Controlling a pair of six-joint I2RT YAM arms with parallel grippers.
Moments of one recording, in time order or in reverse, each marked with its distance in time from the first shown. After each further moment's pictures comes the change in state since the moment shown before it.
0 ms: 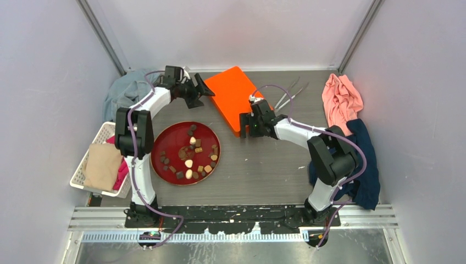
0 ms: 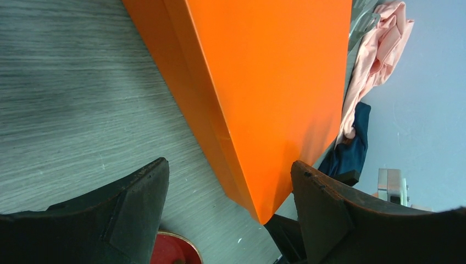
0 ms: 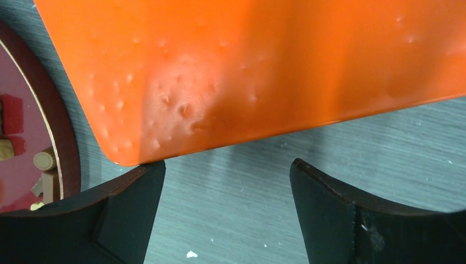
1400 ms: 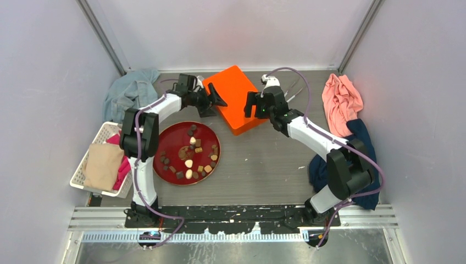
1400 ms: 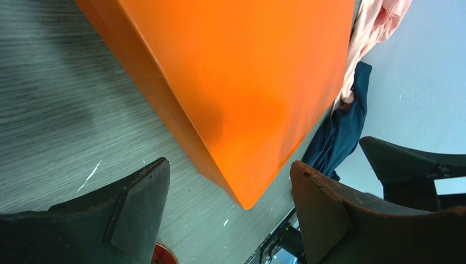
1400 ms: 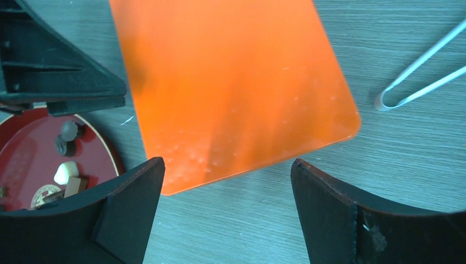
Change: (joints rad) left arm -0.104 -0.016 -0.114 0.058 0.044 -0.055; right arm -0.051 -0.170 0.029 0.153 0.077 -0.035
